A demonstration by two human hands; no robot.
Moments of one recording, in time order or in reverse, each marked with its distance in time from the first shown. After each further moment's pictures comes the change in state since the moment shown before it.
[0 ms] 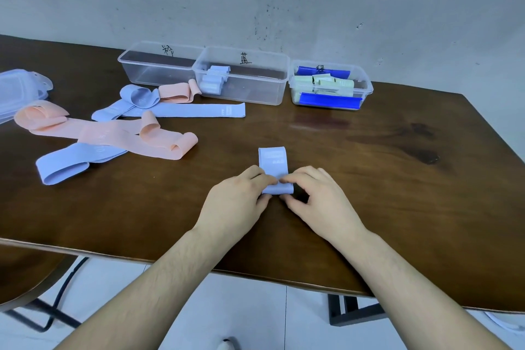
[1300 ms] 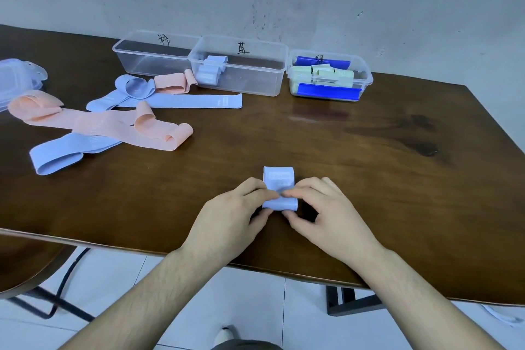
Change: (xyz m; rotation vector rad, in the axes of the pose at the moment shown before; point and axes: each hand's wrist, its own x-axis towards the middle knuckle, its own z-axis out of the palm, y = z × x) left_hand -0.035 0.017 -0.005 -0.098 -0.047 0.037; right_hand -0.040 -0.001 -0.015 0.061 -0.054 -0.041
